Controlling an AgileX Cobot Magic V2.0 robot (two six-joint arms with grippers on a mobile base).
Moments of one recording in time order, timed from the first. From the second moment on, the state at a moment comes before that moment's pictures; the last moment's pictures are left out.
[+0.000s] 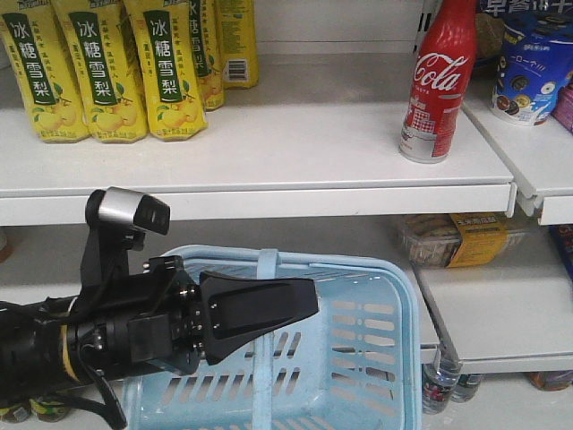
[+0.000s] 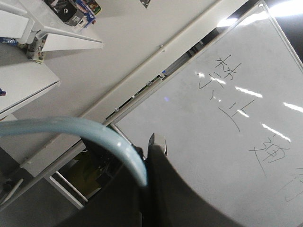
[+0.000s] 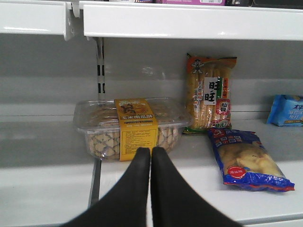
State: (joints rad) left arm -0.52 1.34 -0.60 0.99 -1.15 -1.70; right arm -0.07 -0.01 0.03 -0.26 0.14 0.22
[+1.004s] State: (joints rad) left arm -0.52 1.34 -0.60 0.99 -1.15 -1.70; right arm -0.06 -0.01 -0.04 0.15 -0.25 0.67
